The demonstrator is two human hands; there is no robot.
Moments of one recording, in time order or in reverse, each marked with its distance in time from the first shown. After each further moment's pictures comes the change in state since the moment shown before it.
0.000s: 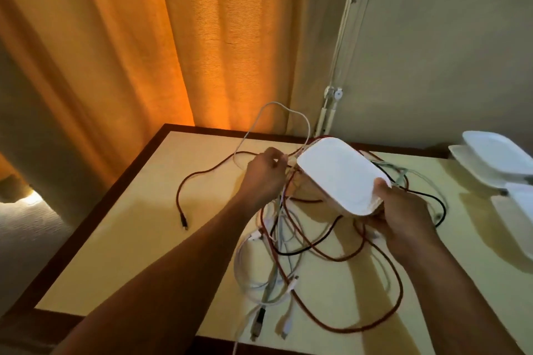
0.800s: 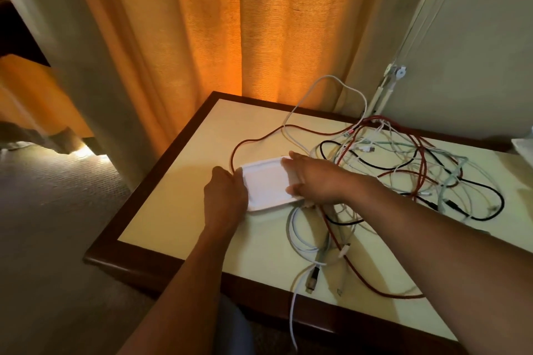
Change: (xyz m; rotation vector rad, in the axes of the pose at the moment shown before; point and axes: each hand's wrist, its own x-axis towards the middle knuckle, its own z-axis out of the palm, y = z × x) left_hand -0.107 -0.094 -0.104 0.074 0.395 -0.466; right_hand -0.053 -0.002 0.167 -1.479 -0.955 -0.669
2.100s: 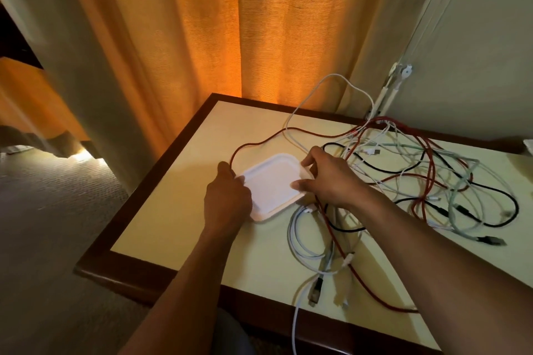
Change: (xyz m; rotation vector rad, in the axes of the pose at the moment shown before) left_hand 0.006 0.015 0.001 0.150 -0.071 -0.010; right_hand 0.004 0.012 0.011 0.489 0.293 0.226
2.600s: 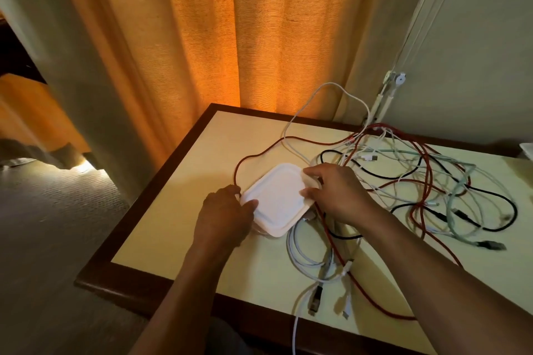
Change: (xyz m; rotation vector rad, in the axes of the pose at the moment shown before) left_hand -0.023 0.001 -0.021 0.085 -0.177 0.023; right_hand -0.015 0.009 -0.001 -0.046 0.146 -0.103
